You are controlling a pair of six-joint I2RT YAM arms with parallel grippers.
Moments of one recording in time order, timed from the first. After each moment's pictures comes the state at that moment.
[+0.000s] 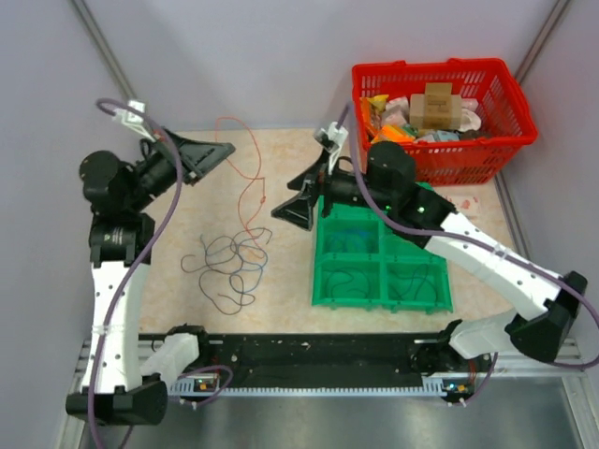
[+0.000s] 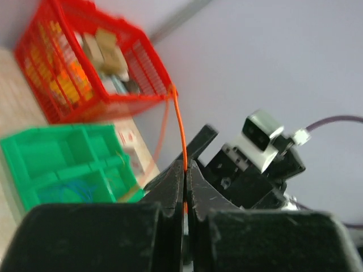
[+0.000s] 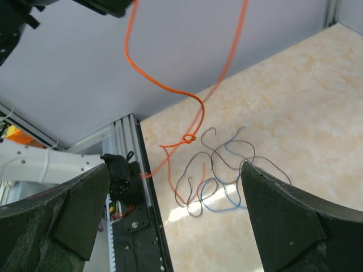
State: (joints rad) left arm 0.06 0.95 1.32 -0.12 0.80 -1.08; right arm 0.88 1.37 1.43 -0.10 -0.44 0.29
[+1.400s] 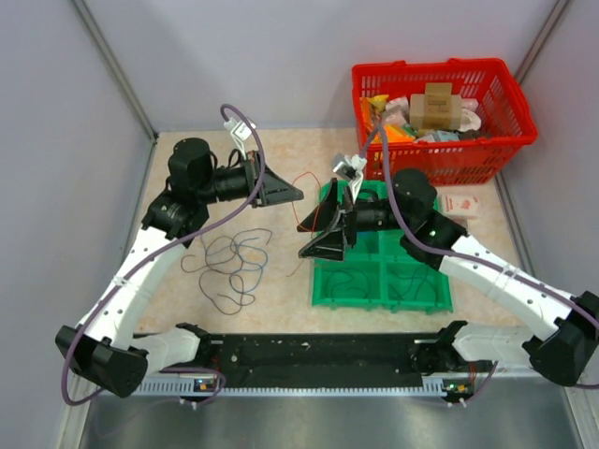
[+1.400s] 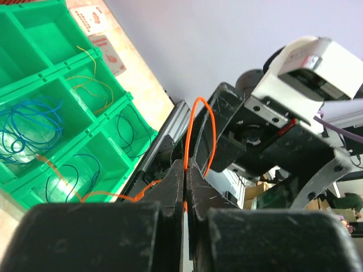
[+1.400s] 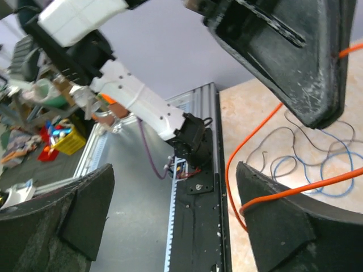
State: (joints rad) left arm -0.39 1.16 1.26 -0.26 0.88 -0.81; right arm 0.77 1.17 1.06 0.17 -0.90 0.52
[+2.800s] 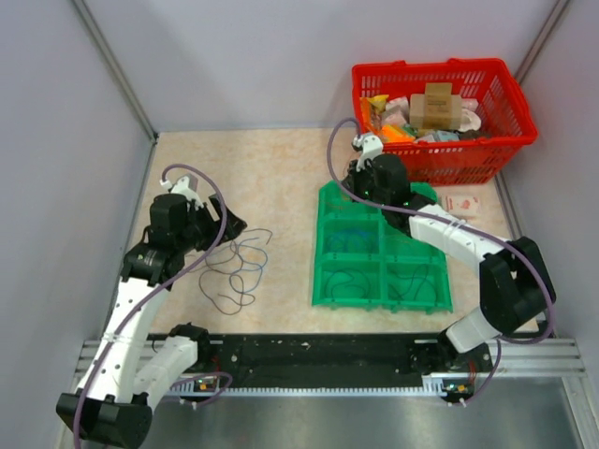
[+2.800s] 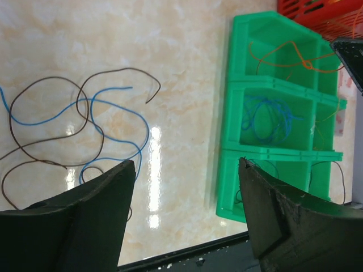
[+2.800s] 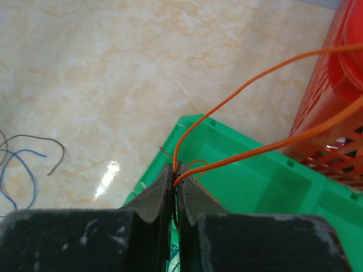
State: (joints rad) left arm -0.18 0.84 0.94 -0.67 0.19 -0.56; right arm 0.52 1.52 1.06 0.13 -0.05 0.13
